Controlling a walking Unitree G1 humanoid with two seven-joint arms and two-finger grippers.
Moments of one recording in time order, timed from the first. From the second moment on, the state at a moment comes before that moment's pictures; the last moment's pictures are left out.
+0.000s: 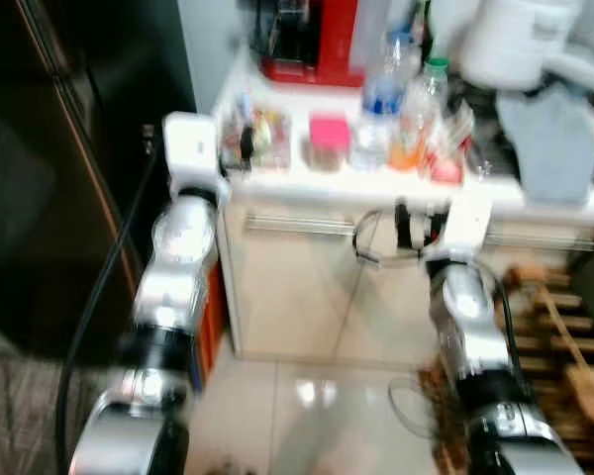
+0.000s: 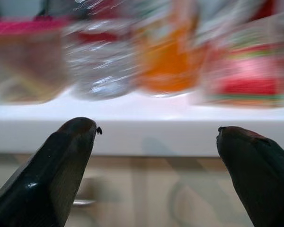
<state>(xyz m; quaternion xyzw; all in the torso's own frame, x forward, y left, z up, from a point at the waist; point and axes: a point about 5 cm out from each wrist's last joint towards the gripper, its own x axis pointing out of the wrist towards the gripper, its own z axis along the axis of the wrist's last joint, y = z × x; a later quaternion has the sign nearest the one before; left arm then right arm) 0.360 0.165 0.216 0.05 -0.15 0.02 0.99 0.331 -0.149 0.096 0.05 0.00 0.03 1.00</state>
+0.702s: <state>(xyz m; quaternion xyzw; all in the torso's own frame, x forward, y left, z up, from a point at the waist) 0.416 0.160 0.268 0.00 -0.07 -0.03 1.00 0.284 -0.186 0.057 0.01 0.07 0.03 1.00</state>
